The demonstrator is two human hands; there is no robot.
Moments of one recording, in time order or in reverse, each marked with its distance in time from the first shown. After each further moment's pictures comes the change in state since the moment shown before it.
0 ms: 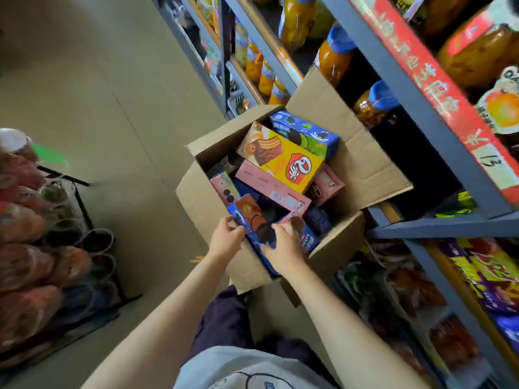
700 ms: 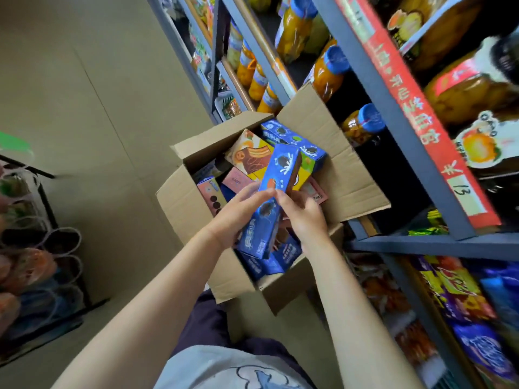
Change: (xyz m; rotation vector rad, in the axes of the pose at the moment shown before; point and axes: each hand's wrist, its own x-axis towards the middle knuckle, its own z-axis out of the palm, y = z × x) left_hand -0.032 0.104 -0.002 -0.477 -0.552 0.206; right_hand 0.007 -0.036 -0.108 0.970 0.180 0.035
